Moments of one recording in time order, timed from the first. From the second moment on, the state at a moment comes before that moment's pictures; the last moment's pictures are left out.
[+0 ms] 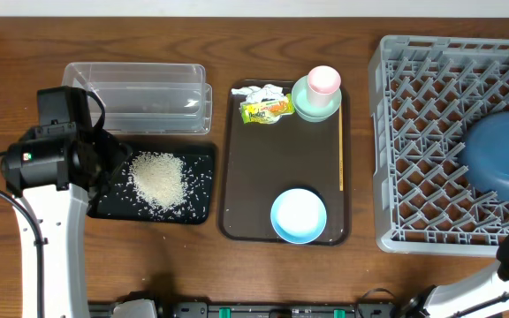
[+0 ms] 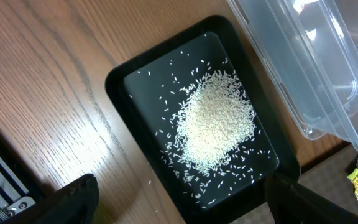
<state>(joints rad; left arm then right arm) 0.16 1.27 1.34 -1.32 -0.17 -0.83 -0.69 1.88 1.69 -1.03 0.08 0.39</state>
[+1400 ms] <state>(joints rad) 0.16 1.27 1.34 -1.32 -0.17 -0.83 -0.28 1.52 1.73 -1.32 -0.50 0.12</state>
